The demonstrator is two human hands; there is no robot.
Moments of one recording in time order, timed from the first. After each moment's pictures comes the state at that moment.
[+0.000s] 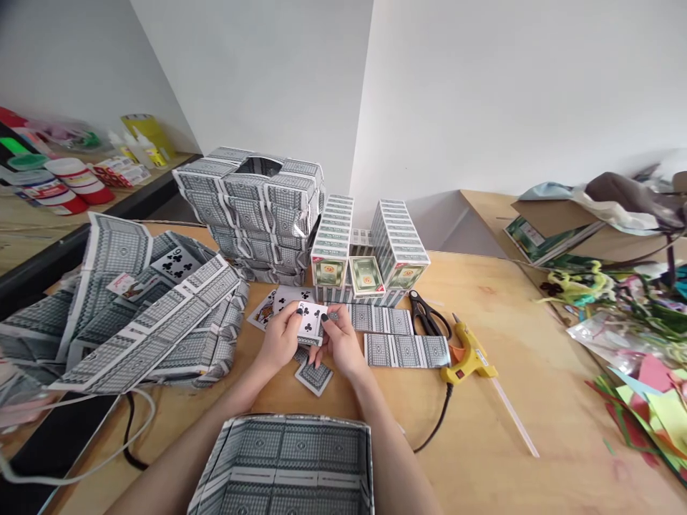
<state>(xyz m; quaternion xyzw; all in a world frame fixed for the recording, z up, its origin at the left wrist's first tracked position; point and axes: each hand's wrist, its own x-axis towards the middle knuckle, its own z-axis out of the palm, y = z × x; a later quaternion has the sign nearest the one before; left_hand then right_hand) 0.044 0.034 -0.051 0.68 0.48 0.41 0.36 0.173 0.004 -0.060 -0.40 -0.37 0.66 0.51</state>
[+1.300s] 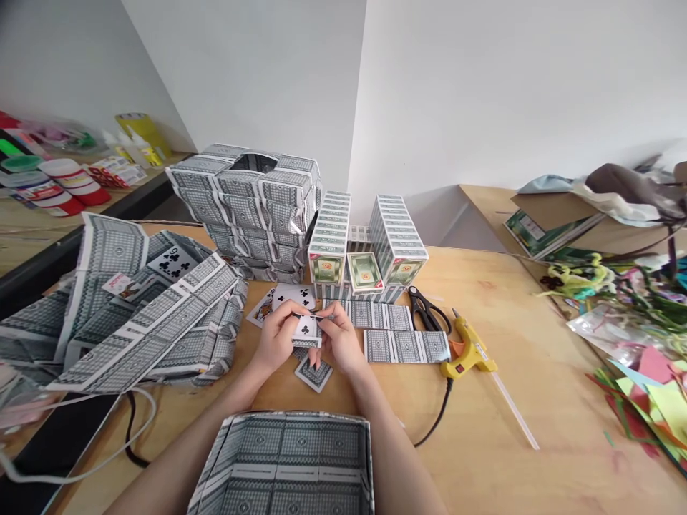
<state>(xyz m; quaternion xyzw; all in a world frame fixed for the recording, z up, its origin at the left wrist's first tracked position) 0.040 0.030 -0.049 0.66 0.41 0.46 0.43 0.171 0.005 -0.058 -0.32 -0.35 0.69 0.54</state>
